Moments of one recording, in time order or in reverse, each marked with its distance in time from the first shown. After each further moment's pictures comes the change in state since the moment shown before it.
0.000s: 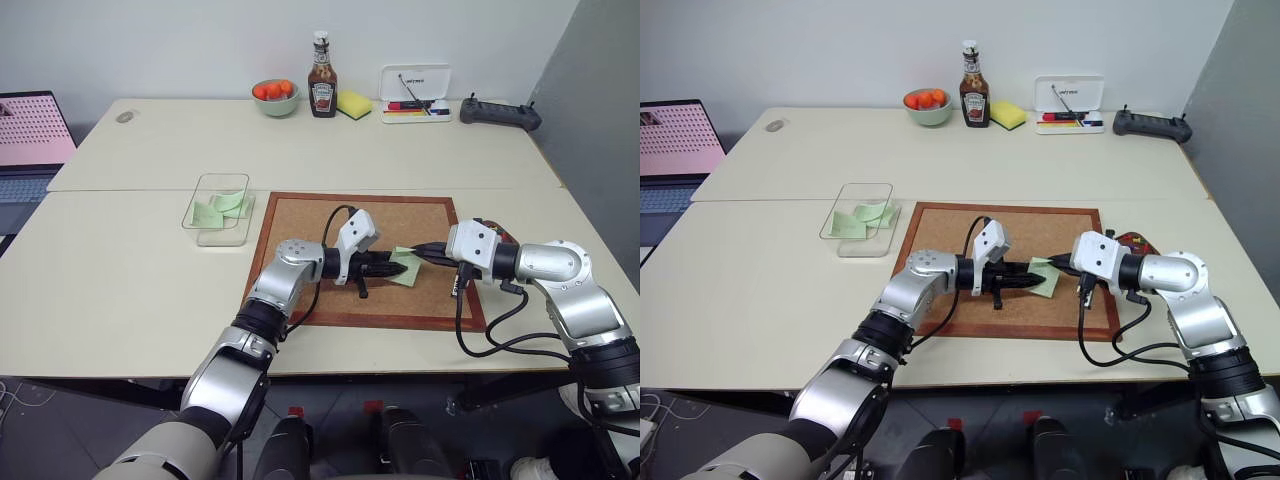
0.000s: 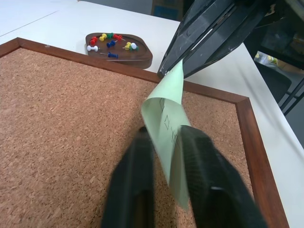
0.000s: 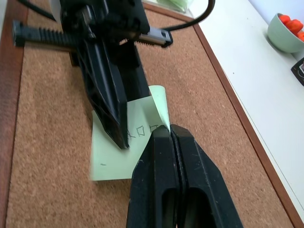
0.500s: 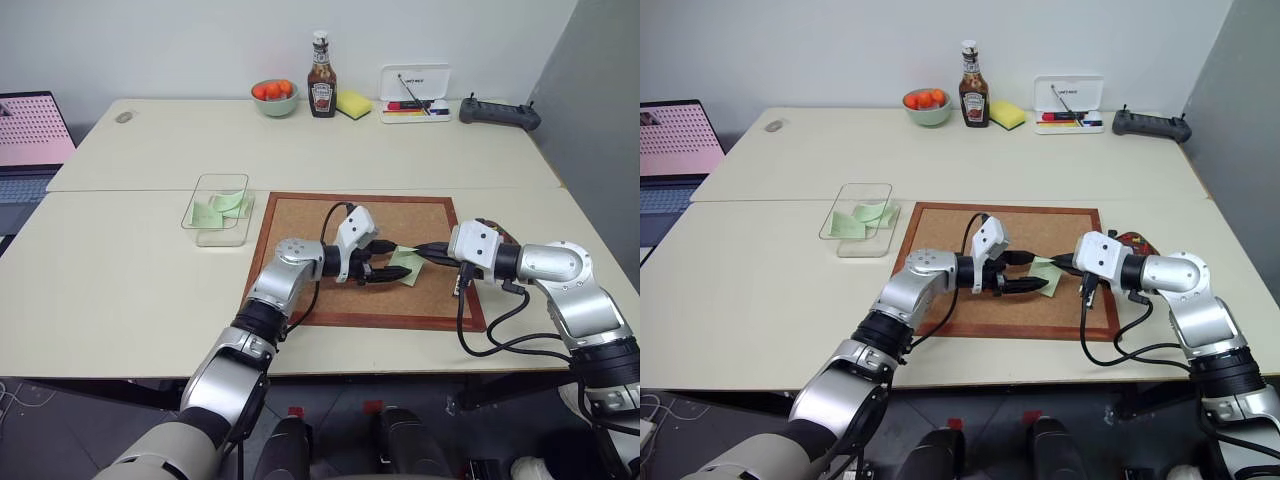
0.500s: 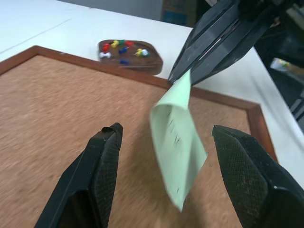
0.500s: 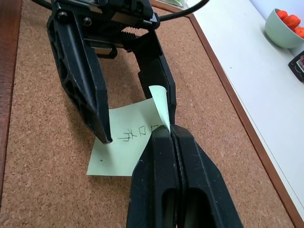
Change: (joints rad) left arm 0.001 0.001 0.002 -0.017 -0.016 0.009 0.040; right arm 0.000 -0.004 -0.001 0.040 -0.021 -0.040 0.000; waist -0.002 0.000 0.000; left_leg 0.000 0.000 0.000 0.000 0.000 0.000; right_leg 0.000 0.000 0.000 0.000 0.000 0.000
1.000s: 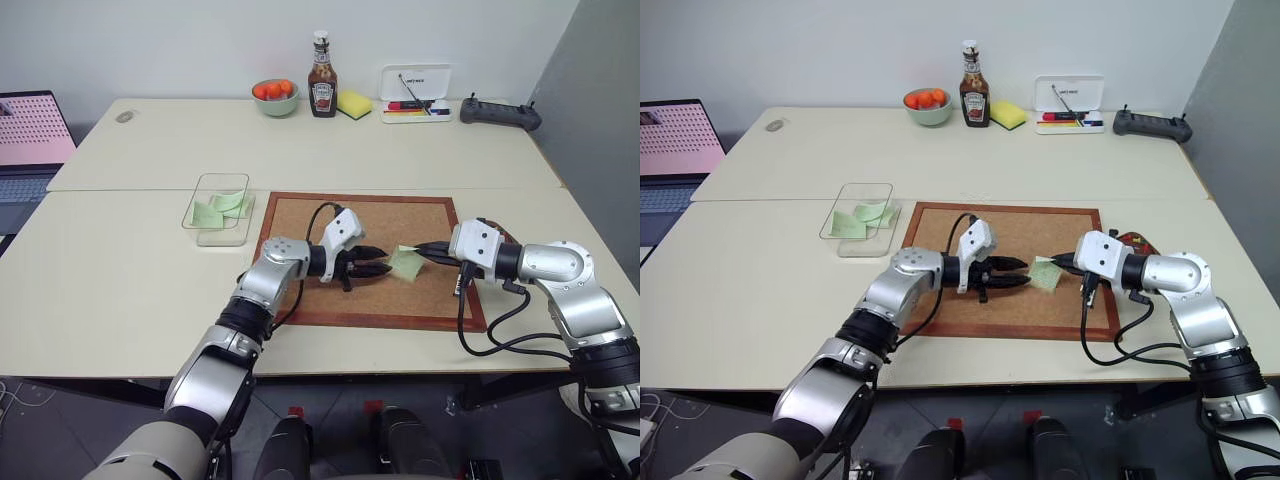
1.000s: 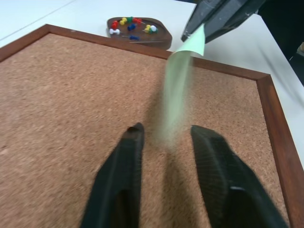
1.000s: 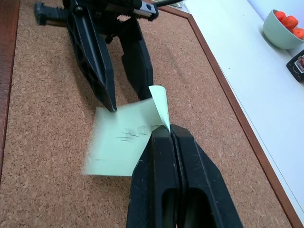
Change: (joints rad) left arm 0.006 0.105 -0.019 -0.002 0.007 -0.040 -0.029; right arm 0.001 0.000 -0.010 0.000 0.000 -0.004 -0.002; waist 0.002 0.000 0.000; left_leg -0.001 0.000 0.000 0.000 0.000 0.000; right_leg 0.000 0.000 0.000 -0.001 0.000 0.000
